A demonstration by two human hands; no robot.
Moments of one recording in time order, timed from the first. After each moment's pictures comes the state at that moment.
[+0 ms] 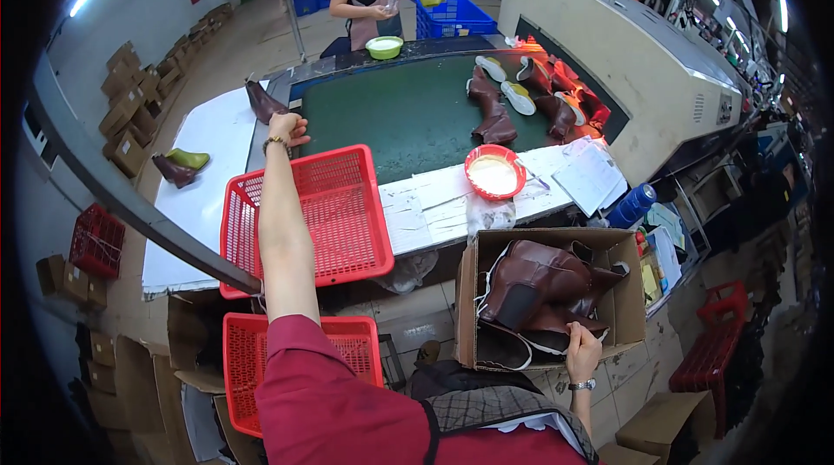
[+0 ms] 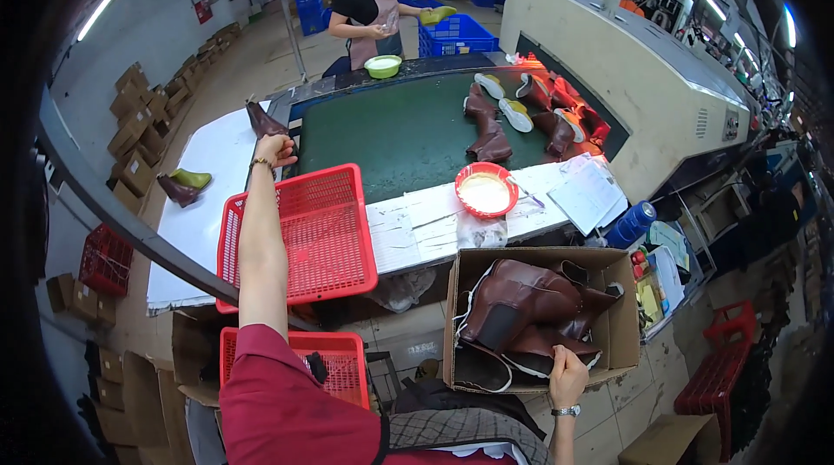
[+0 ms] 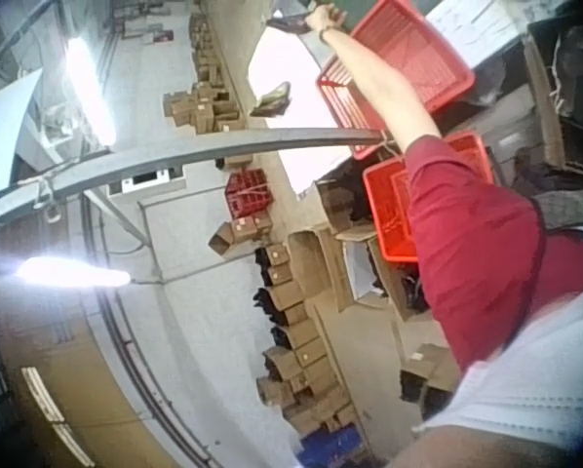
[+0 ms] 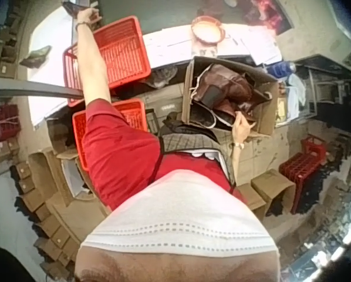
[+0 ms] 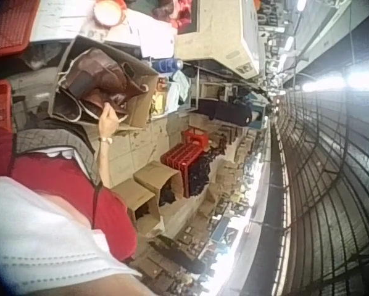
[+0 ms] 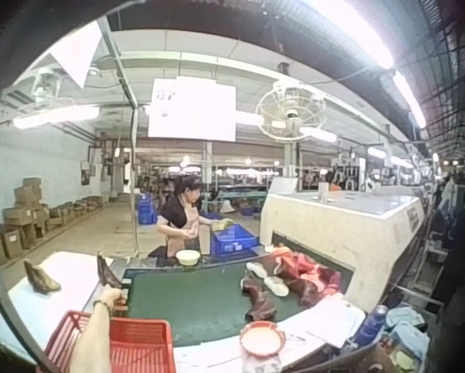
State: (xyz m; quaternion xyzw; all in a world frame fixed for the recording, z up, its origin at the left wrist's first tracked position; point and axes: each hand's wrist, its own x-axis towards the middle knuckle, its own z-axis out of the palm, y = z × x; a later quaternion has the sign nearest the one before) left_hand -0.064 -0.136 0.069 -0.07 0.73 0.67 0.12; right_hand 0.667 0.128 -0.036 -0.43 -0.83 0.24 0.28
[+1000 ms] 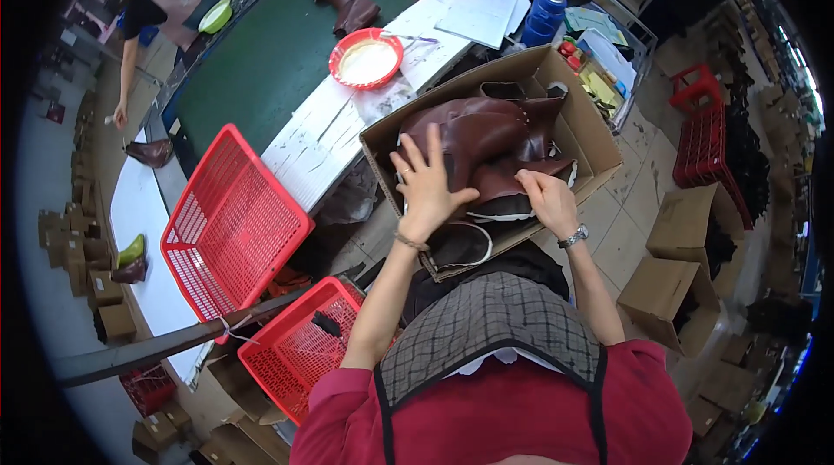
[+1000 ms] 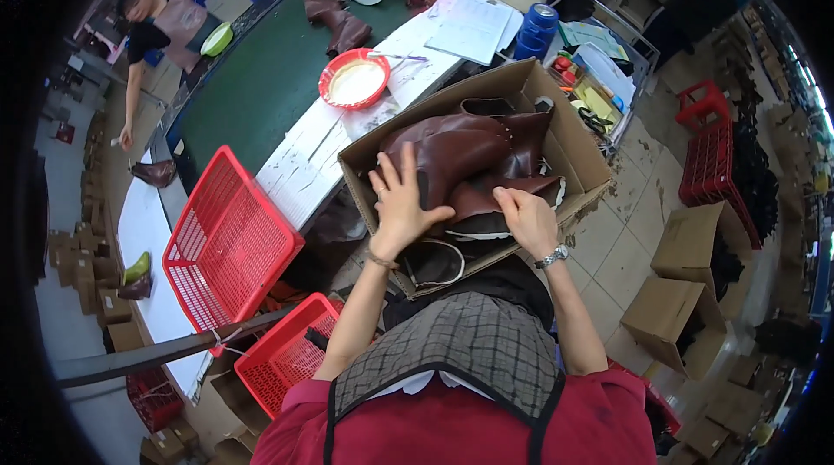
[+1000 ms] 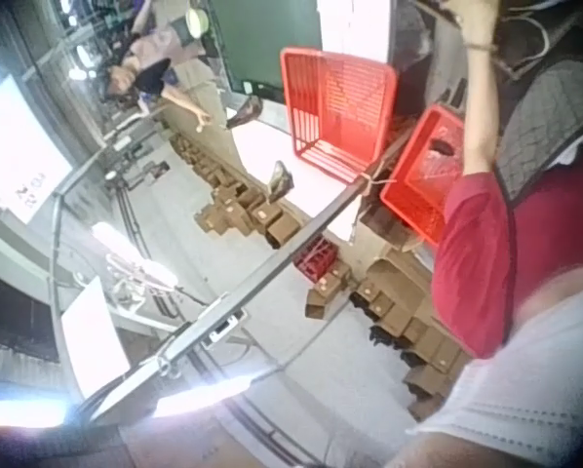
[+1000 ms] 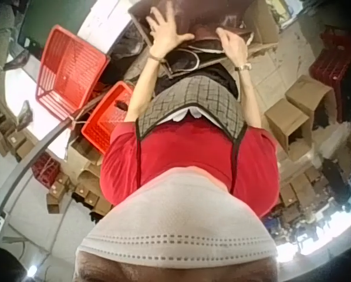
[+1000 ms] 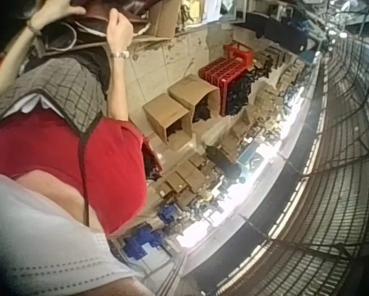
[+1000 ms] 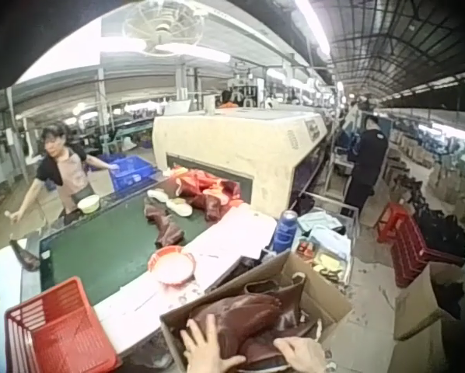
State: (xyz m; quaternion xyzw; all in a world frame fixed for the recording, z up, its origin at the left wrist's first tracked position) left_hand 0.452 0.057 -0.022 0.49 0.83 0.19 0.21; right_hand 0.669 0.153 -0.038 -0.51 -0.79 0.31 0.14
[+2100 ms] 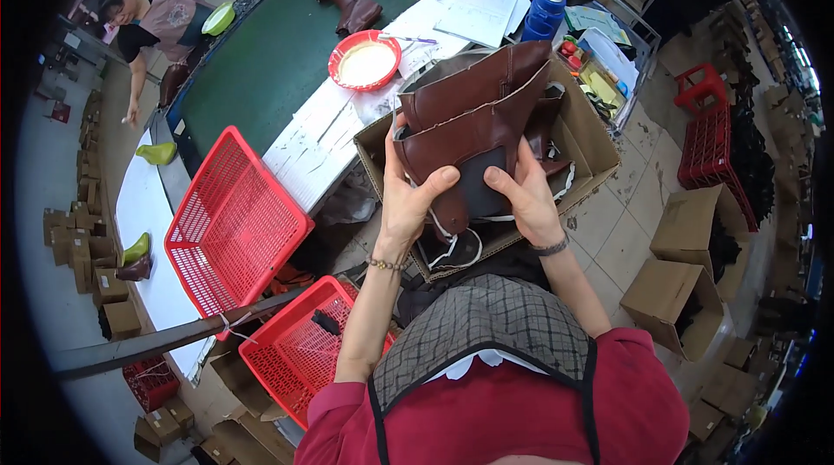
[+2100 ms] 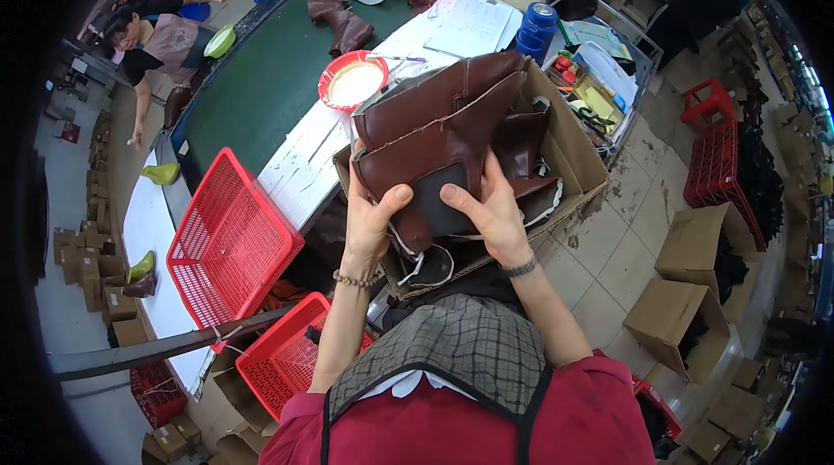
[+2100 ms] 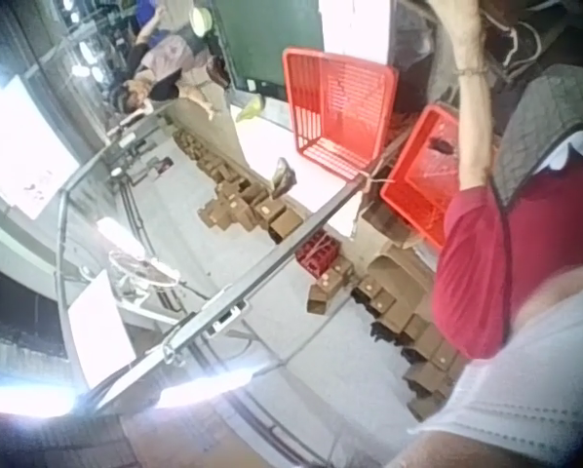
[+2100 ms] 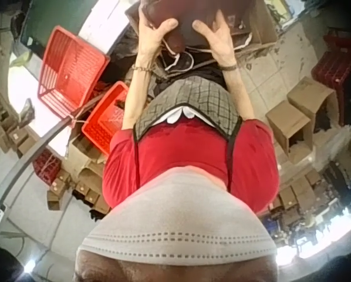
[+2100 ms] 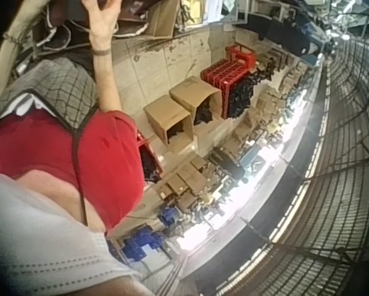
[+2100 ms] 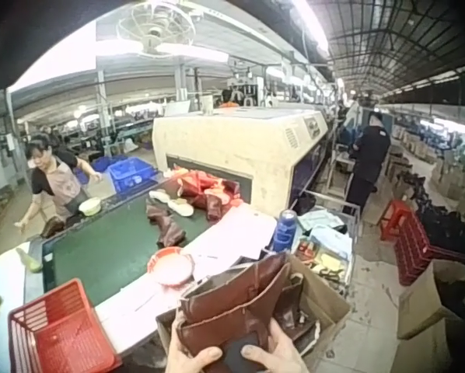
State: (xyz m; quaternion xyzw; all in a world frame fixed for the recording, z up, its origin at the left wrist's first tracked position) left_hand 0.451 0.045 0.044 0.26 0.43 0.74 0.45; right_hand 0.615 0.132 0.033 -0.24 -0.51 0.74 0.37
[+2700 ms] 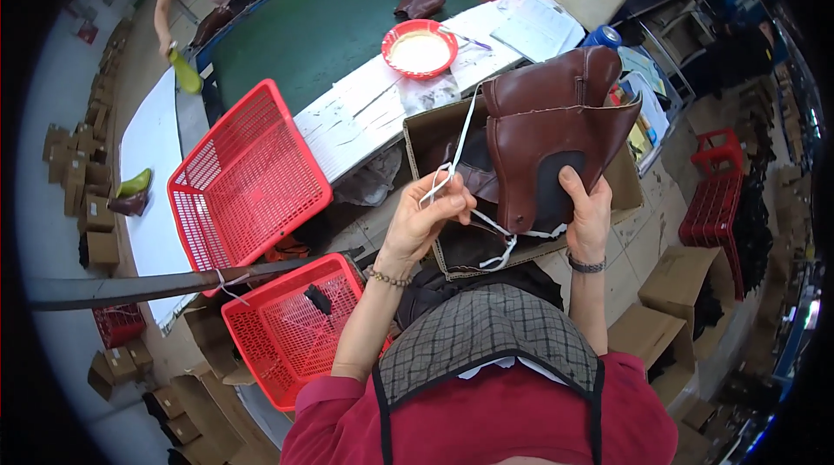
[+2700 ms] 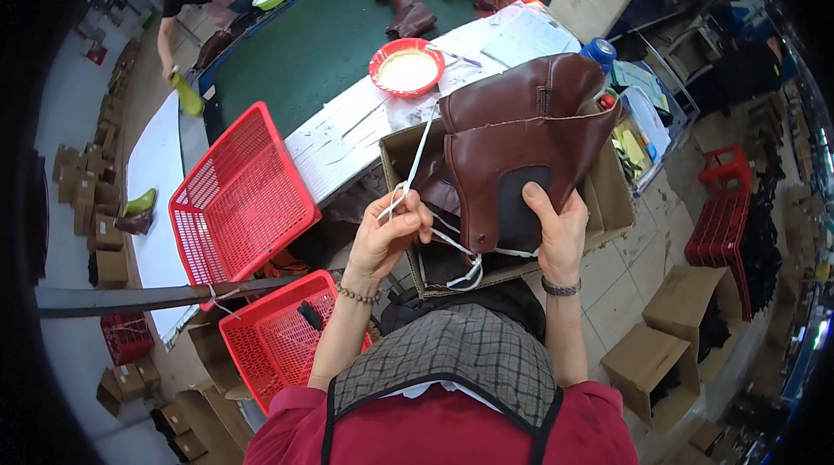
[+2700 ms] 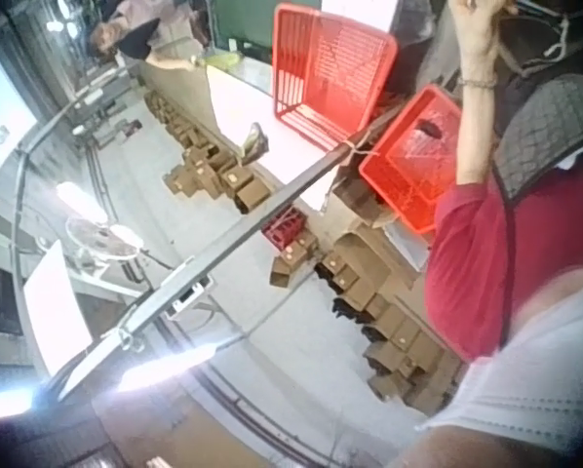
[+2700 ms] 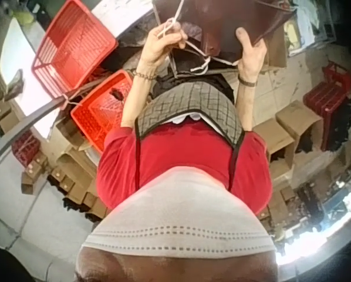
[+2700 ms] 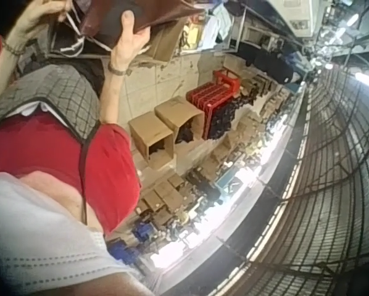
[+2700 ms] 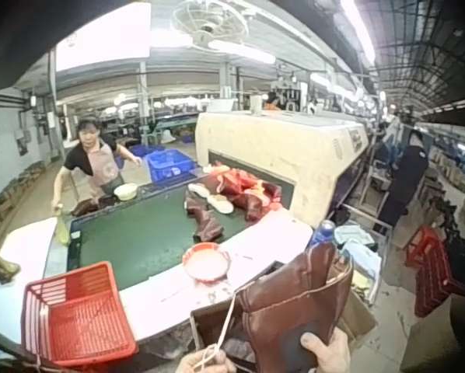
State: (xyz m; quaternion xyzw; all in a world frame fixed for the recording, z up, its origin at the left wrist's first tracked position) left_hand 0.422 -0.015 0.014 0.21 0.29 0.74 0.56; right_hand 0.619 0.142 0.043 -0.33 -0.49 0.69 0.42
